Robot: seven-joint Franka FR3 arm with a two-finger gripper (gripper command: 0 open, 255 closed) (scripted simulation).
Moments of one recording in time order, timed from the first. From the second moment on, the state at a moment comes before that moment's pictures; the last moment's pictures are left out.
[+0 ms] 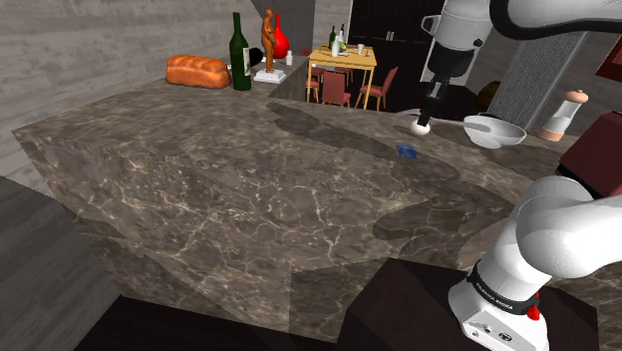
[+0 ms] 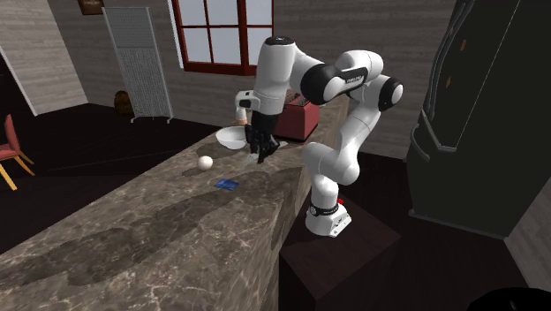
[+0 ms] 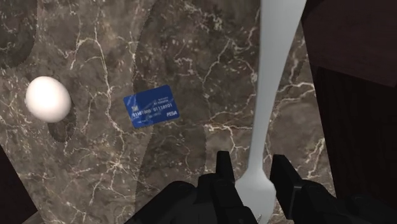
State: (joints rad) arm 0.05 -0.90 0.02 -2.44 -0.19 1.64 -0.15
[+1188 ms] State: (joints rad) arm 0.04 -0.79 0.03 -2.12 -0.18 1.44 -0.19
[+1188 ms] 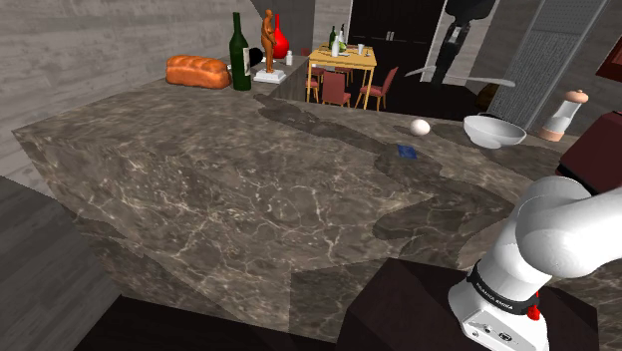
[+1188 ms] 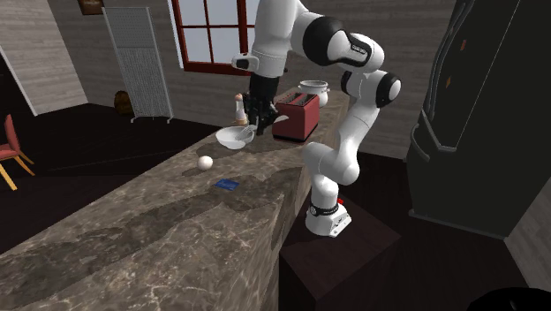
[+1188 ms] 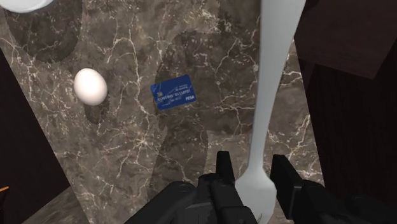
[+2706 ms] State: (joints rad) arm -0.02 -0.89 -0.36 -2.06 -0.44 1.39 -0.61
